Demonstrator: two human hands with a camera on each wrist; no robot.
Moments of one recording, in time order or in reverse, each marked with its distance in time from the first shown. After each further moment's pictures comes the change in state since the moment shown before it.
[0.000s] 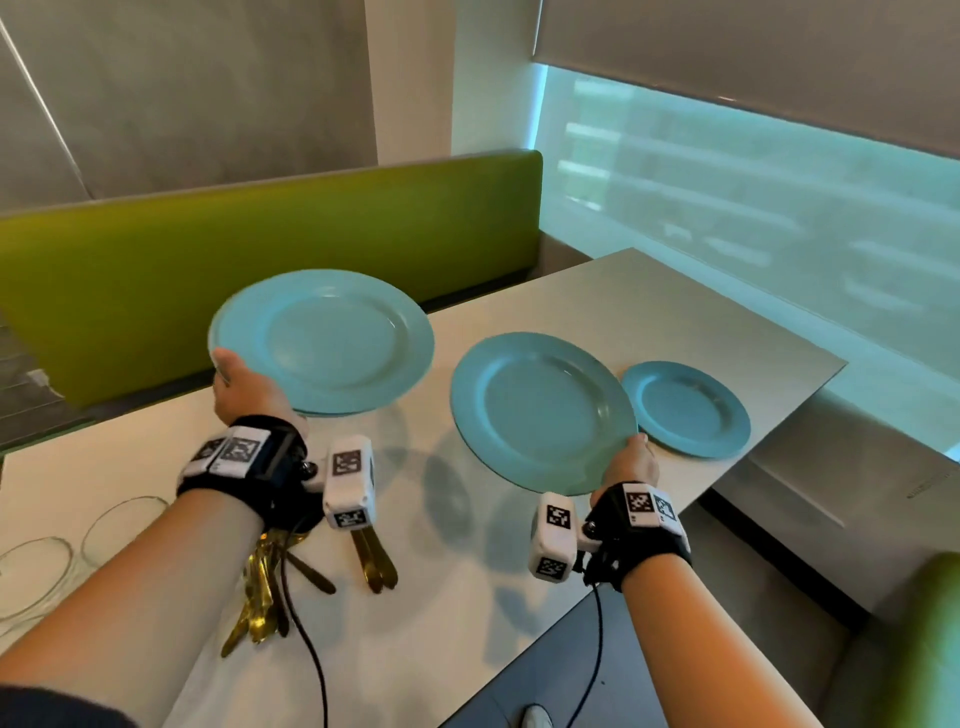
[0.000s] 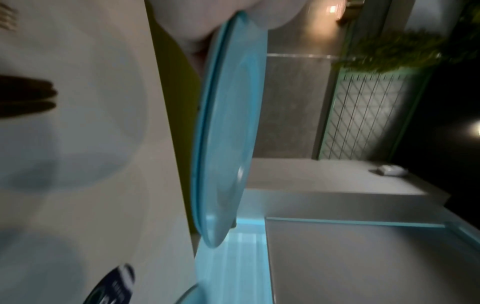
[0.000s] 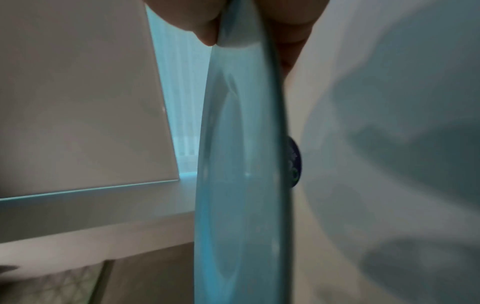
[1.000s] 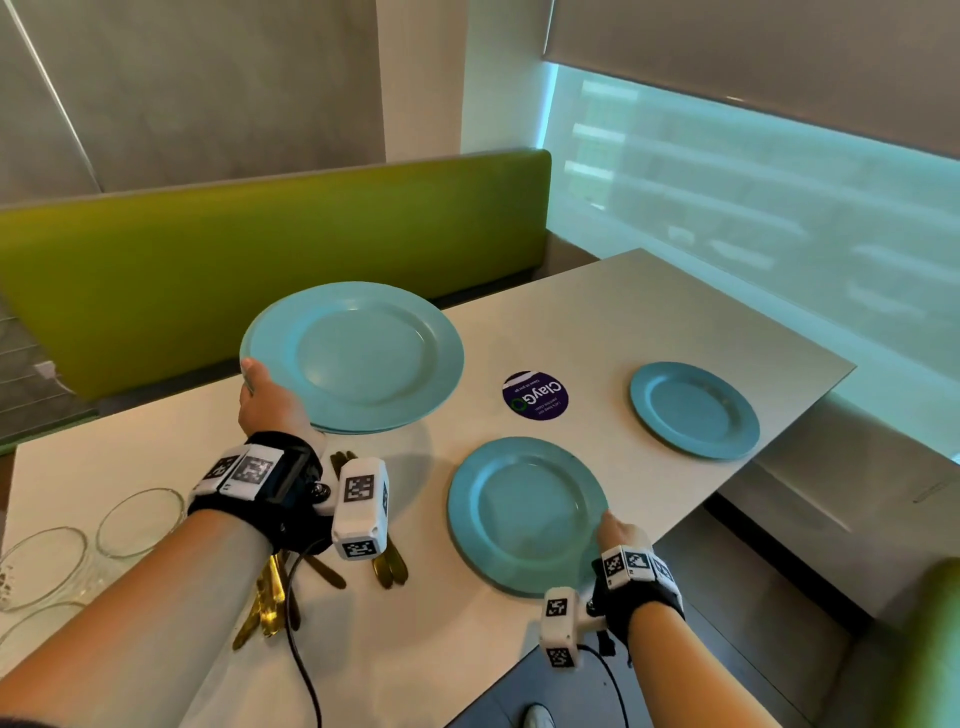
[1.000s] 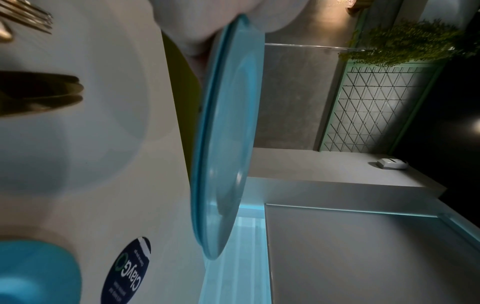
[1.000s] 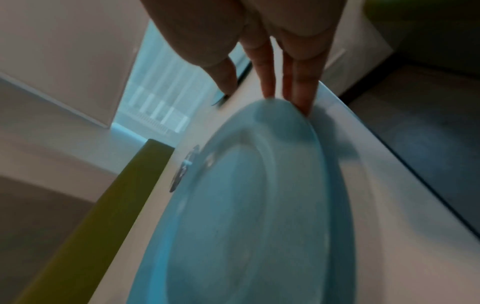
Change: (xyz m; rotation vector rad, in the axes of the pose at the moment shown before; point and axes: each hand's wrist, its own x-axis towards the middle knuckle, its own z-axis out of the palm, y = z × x) left_hand 0.001 -0.016 -0.013 -0.001 -0.117 -0.087; right_hand 0.000 0.067 -0.046 -0.895 -0.112 0.165
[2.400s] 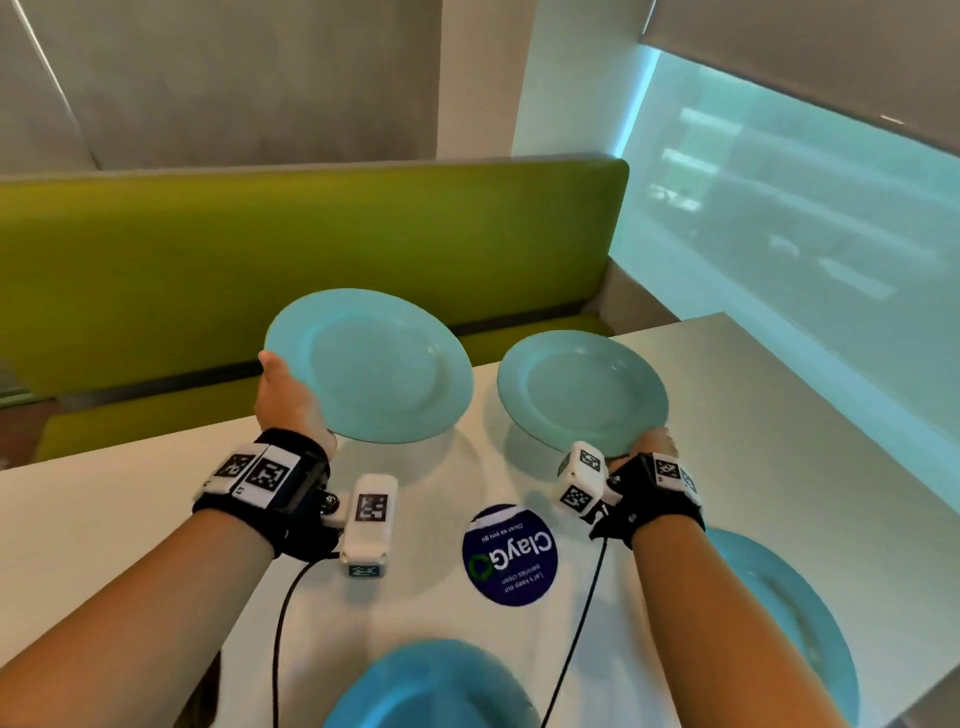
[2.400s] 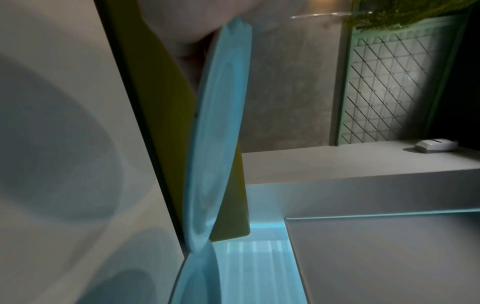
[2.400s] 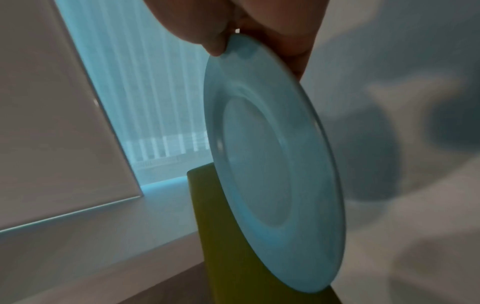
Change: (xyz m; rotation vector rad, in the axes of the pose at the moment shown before) left_hand 0.094 -0.020 0.241 -0.071 0.086 -0.073; right_hand 0.234 -0.300 -0.039 -0.046 0.002 -0.410
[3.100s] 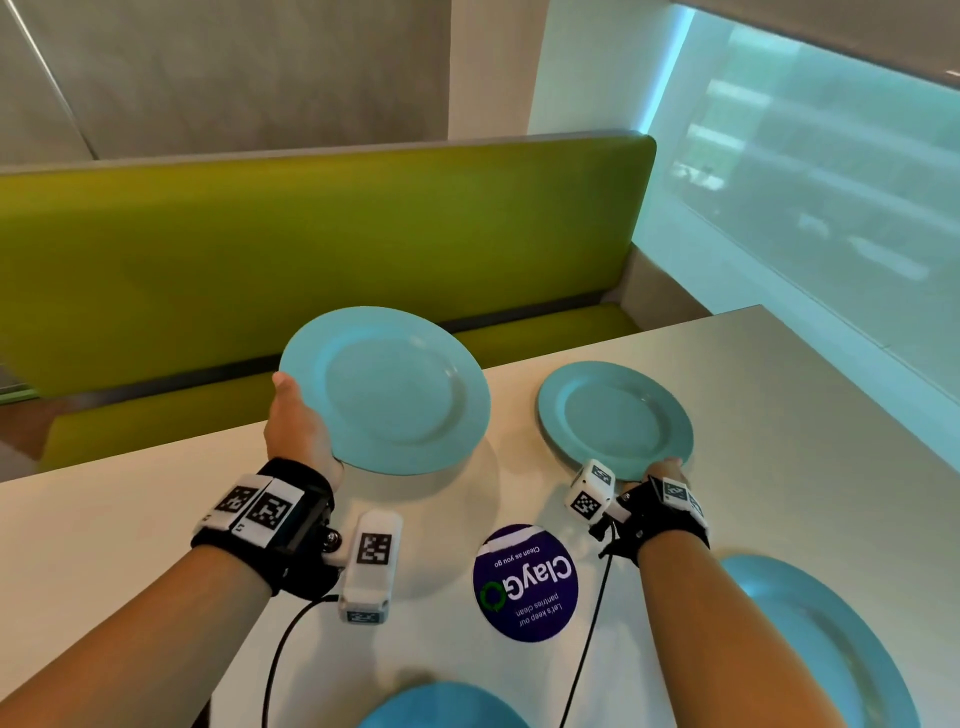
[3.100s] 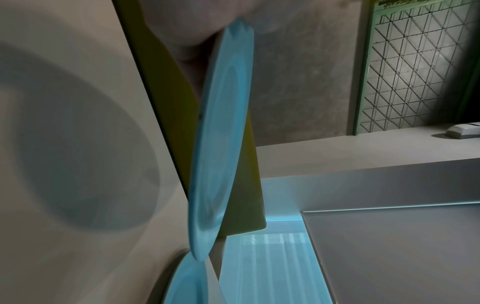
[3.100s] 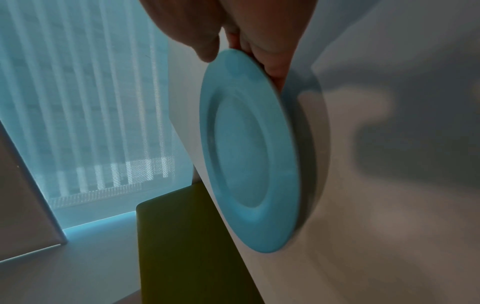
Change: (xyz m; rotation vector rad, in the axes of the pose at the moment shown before) left_hand 0.026 -0.023 0.010 0.034 -0.010 -0.065; right_hand 0.055 0.038 0.038 0.323 -0.092 0.289
